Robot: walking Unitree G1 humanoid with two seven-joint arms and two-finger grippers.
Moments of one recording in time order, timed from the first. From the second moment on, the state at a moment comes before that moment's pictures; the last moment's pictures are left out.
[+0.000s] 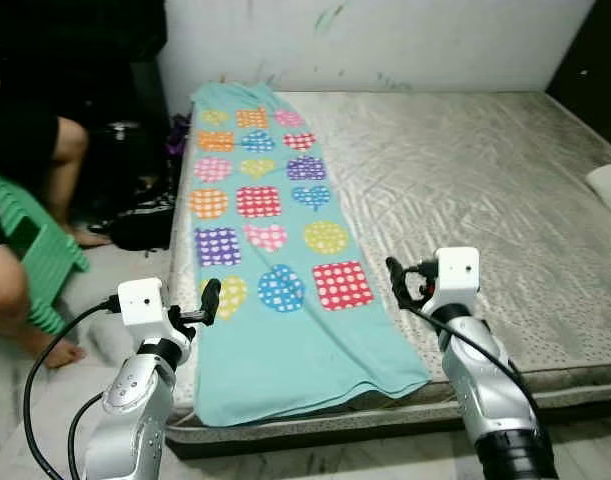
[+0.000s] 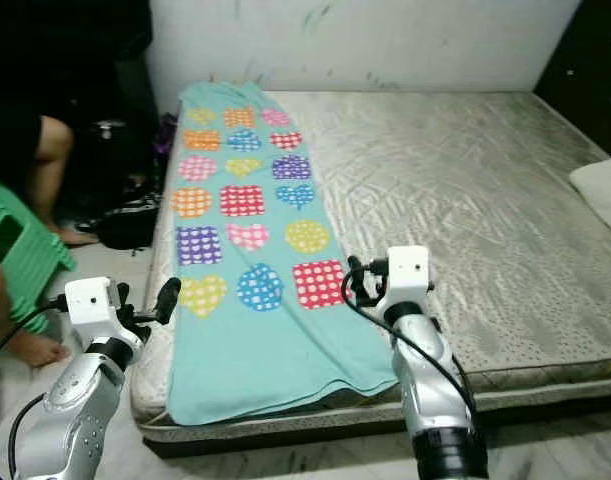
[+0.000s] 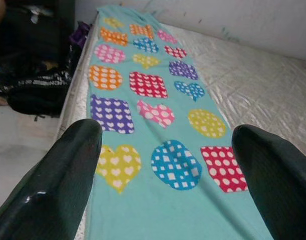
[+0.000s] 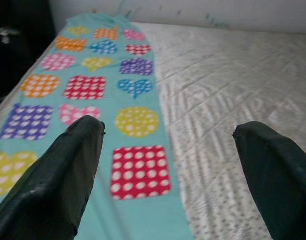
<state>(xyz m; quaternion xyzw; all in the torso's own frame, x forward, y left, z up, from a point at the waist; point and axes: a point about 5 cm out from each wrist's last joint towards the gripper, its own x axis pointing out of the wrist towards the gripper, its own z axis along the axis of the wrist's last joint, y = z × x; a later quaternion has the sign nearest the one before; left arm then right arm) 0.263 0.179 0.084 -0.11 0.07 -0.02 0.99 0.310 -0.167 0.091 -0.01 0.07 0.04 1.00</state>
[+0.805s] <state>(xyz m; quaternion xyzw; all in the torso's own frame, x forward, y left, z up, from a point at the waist) 0.261 0.179 0.088 -0.11 0.07 -0.02 0.99 0.305 -0.163 0.096 -0.01 0.06 0.06 1.00</state>
